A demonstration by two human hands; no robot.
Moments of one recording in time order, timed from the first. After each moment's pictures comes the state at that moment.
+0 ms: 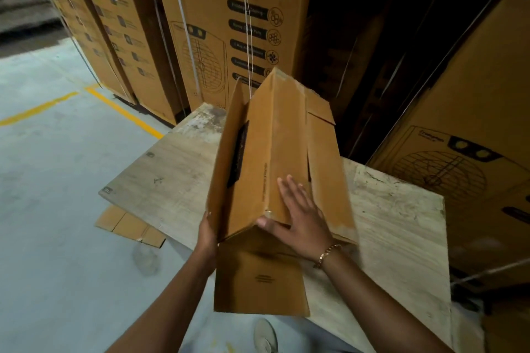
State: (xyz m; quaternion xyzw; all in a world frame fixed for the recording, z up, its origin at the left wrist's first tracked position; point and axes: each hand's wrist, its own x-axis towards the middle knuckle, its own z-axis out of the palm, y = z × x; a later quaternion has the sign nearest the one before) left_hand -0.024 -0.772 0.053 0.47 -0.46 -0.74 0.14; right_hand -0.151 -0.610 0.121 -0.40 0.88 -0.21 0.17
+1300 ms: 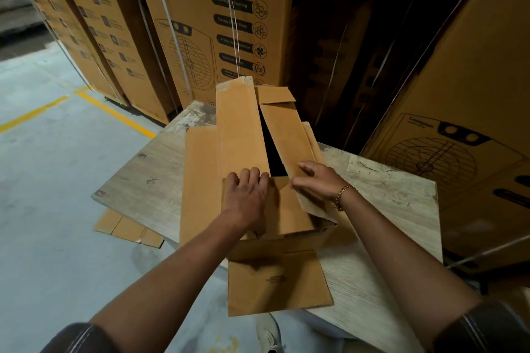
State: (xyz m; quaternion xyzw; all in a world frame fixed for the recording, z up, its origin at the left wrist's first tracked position) left_hand -0.103 -0.744 0.125 0.15 -0.98 0.08 -0.10; right_hand -0.253 -0.604 0.140 -0.25 0.88 -0.28 0.30
